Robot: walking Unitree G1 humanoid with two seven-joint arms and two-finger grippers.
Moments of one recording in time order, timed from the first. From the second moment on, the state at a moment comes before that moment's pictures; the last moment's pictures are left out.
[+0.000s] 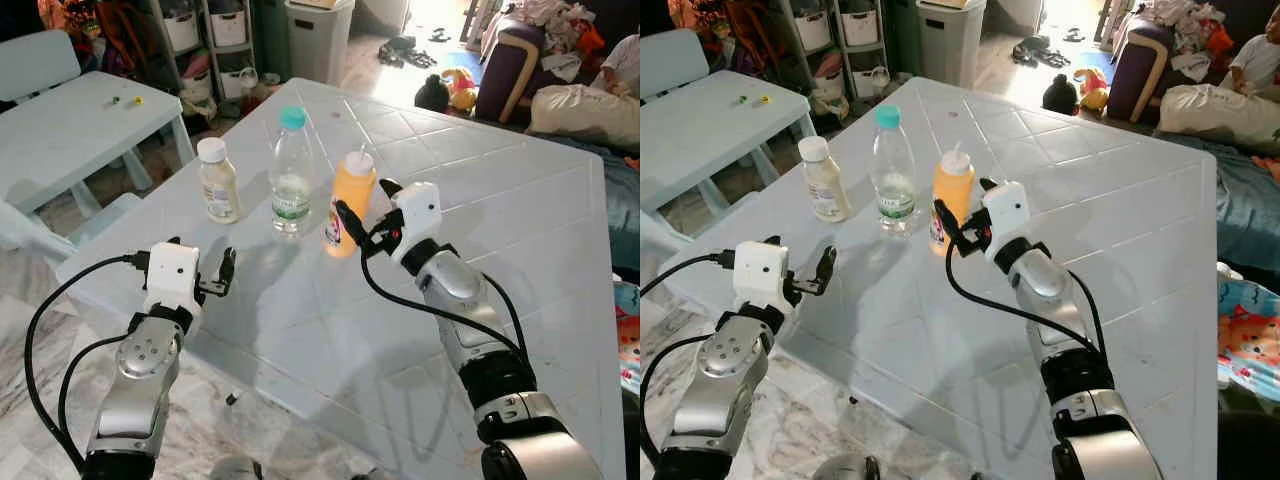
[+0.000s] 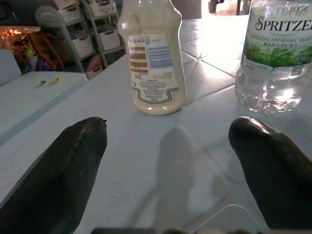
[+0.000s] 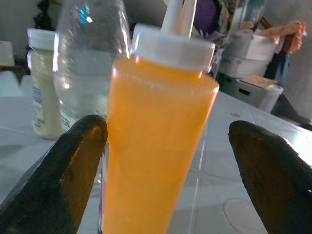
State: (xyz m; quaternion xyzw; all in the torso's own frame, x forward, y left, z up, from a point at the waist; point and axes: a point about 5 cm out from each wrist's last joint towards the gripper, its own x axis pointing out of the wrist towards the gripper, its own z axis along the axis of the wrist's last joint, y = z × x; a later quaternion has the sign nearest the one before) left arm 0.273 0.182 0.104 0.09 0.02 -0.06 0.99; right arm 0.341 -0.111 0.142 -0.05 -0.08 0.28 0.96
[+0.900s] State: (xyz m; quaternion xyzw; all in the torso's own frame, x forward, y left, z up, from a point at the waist) left arm 0.273 0.176 0.104 0.09 0.02 -0.07 0.99; right arm 0.363 -0.092 0.160 -0.03 -0.09 0.35 0.93
